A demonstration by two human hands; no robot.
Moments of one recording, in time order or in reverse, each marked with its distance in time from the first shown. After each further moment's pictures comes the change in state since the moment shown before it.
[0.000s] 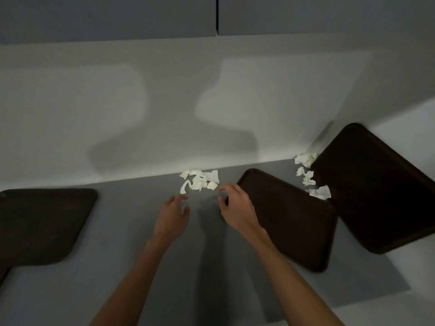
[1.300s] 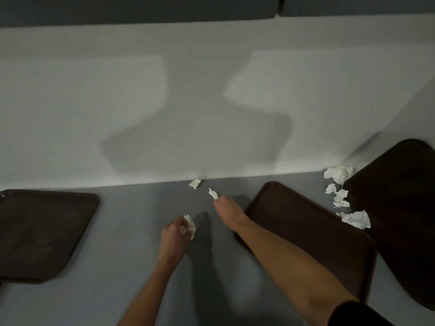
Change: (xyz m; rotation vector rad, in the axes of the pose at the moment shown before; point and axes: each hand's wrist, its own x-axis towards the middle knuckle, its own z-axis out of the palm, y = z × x) left_hand 0.056 -0.062 0.050 -0.153 0.096 -0.198; right_hand 0.171 0.053 0.138 -0.512 -0.478 -0.149
